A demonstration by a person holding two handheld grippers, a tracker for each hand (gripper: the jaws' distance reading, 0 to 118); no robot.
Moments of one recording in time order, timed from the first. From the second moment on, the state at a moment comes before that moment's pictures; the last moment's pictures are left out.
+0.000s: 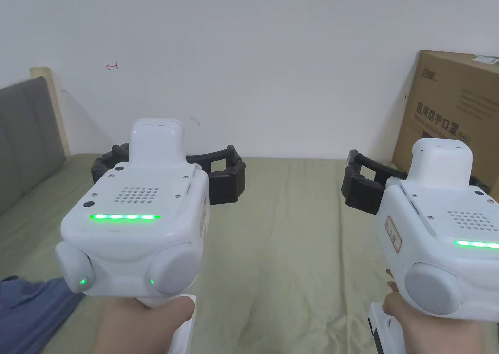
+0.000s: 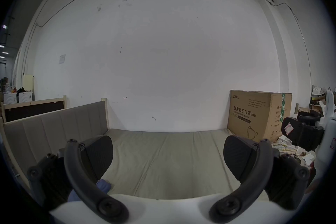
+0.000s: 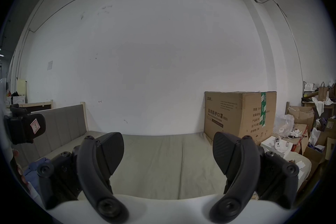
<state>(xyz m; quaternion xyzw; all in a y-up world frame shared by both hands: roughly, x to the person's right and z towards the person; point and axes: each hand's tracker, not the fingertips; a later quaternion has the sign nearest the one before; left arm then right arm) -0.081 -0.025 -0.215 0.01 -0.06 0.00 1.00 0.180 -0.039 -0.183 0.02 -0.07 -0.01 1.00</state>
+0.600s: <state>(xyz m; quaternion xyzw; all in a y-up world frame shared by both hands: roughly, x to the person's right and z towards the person) -0.084 -0.024 -0.218 0.01 -0.05 0.00 1.00 0.178 -0.037 -0.185 0.03 -0.07 0.00 1.00</state>
